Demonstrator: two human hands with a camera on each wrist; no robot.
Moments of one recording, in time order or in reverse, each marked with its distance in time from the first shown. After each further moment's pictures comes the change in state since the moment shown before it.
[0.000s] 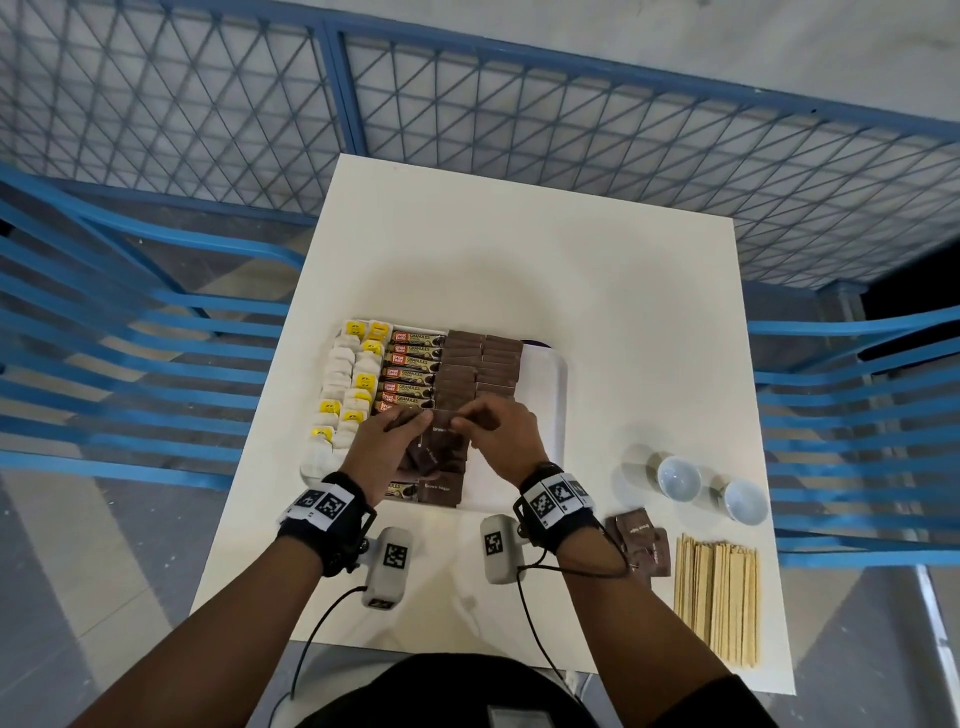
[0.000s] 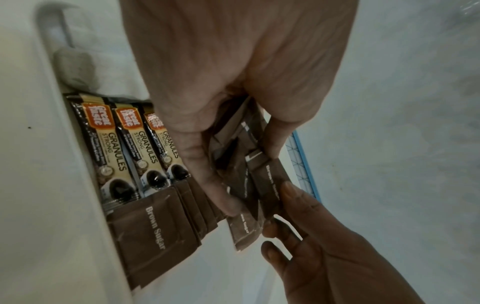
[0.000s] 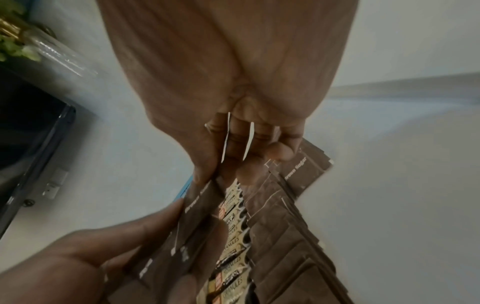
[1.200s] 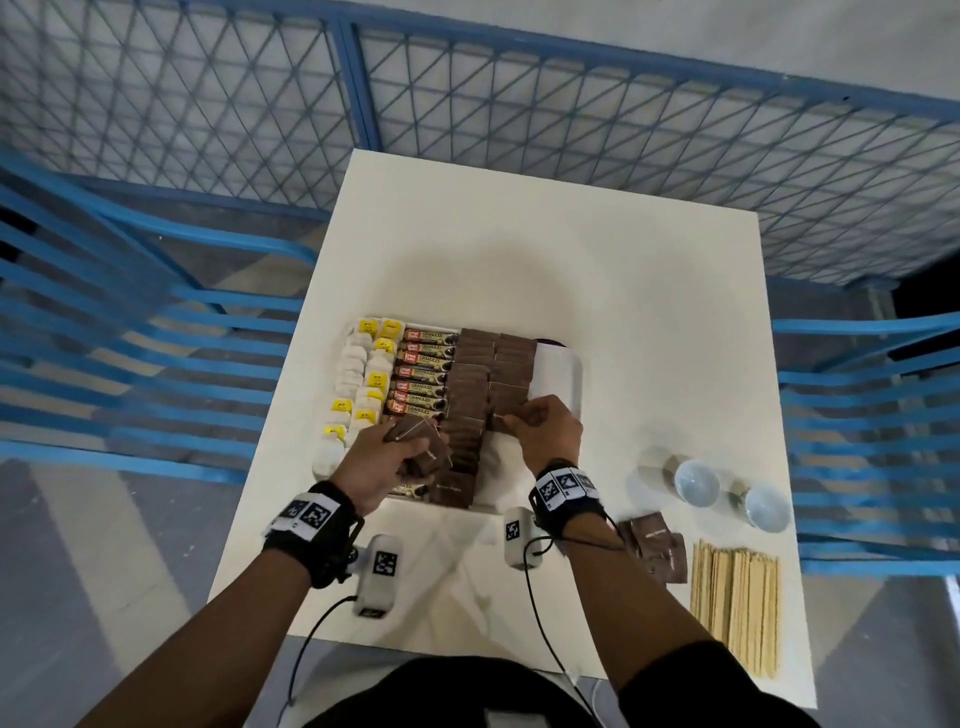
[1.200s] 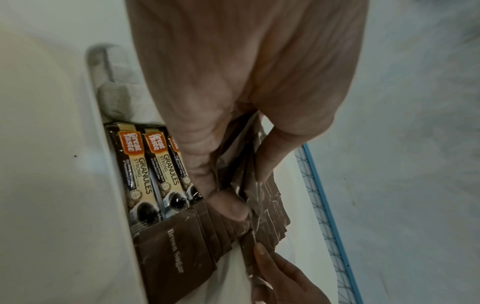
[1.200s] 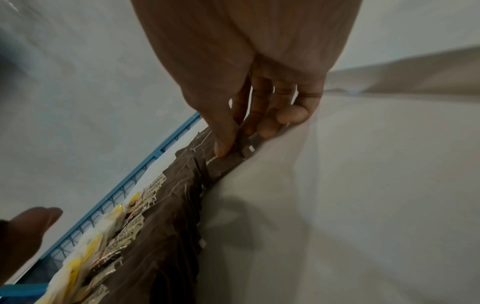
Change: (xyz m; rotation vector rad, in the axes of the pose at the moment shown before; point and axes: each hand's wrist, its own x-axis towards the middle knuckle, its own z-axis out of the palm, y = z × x) left_hand 0.001 -0.012 -0.027 0.013 -0.125 -0.004; right_hand 0.015 0.046 -0.007 -0.039 0.311 0.378
